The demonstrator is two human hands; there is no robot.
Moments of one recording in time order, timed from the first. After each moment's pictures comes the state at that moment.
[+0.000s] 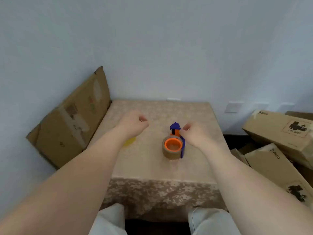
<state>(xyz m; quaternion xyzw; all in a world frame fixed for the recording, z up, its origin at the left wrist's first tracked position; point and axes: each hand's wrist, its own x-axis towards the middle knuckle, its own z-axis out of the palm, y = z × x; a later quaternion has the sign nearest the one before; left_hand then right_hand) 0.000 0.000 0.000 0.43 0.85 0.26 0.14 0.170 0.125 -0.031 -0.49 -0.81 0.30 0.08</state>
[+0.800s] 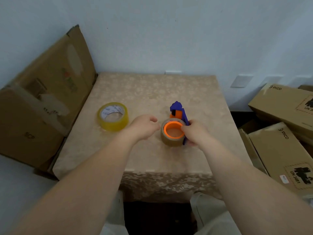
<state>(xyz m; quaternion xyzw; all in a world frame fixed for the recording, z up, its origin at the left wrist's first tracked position) 0.008 0.048 -0.098 0.33 0.82 0.29 0.37 0.150 0.155 -0.121 -0.57 -0.72 0.40 0.03</state>
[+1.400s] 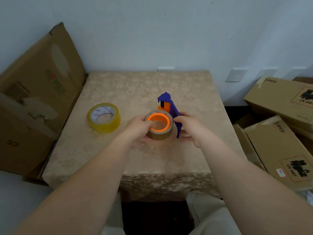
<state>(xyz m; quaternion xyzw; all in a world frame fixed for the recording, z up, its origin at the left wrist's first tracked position) 0.021 0.061 -0.109 0.20 0.76 0.43 0.44 0.156 0.158 -0.104 -0.52 -0.57 0.63 0.11</state>
